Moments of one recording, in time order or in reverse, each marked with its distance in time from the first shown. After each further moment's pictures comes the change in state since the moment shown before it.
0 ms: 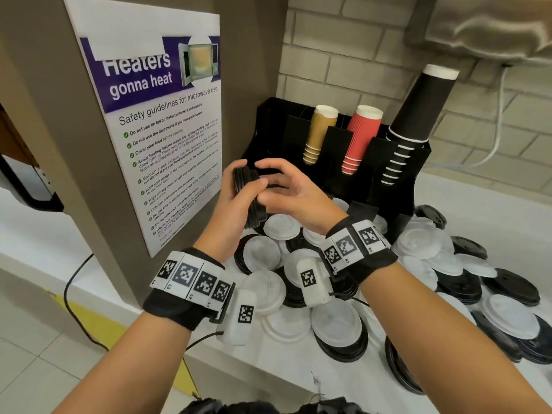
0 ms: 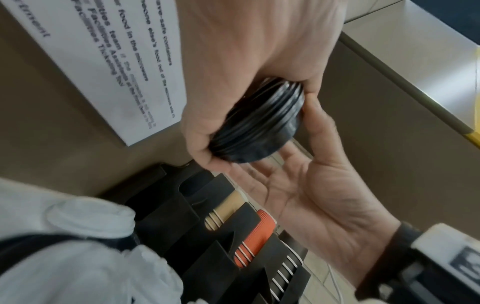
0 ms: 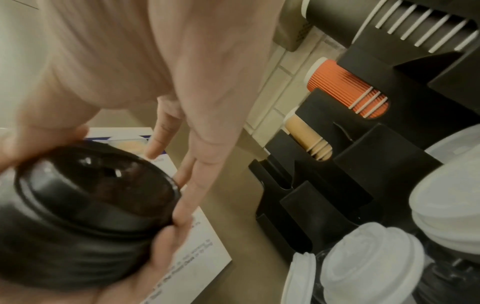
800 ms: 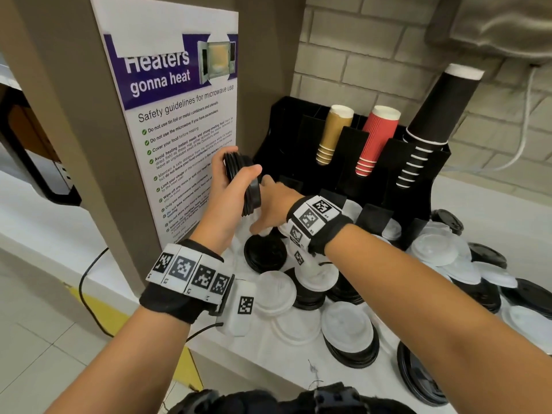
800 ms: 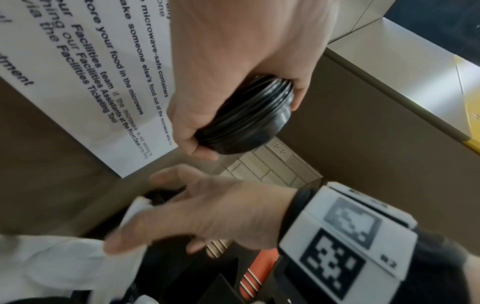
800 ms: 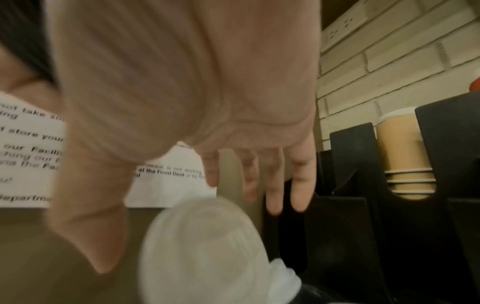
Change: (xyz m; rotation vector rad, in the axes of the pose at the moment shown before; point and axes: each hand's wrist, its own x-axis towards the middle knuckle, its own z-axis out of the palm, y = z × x) left_hand 0.010 0.014 -0.020 0.039 0.117 0.082; right_hand 0.065 0.020 0.034 -1.257 -0.246 0.288
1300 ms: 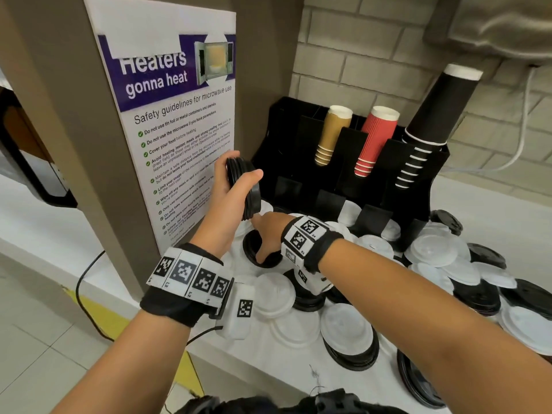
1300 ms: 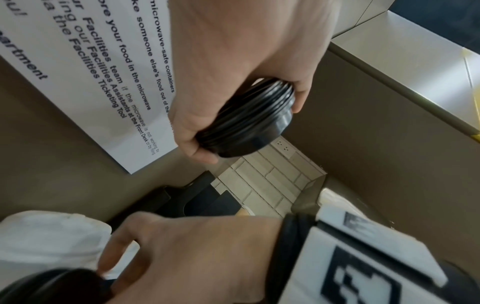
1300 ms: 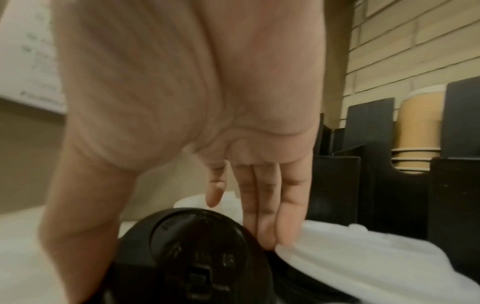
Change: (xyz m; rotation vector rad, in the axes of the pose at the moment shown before) left_hand -0.001 -0.002 0.001 0.091 -0.010 -0.026; right_hand 0.005 0.003 0.042 -0.101 -0.212 -0.022
